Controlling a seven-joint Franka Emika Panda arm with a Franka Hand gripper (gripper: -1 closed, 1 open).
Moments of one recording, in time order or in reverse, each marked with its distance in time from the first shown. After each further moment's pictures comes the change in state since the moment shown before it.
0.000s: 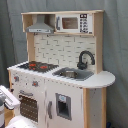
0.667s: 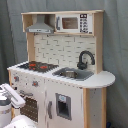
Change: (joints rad) arm -0.099 0.000 0.006 -0.020 0.002 0.180 0.077
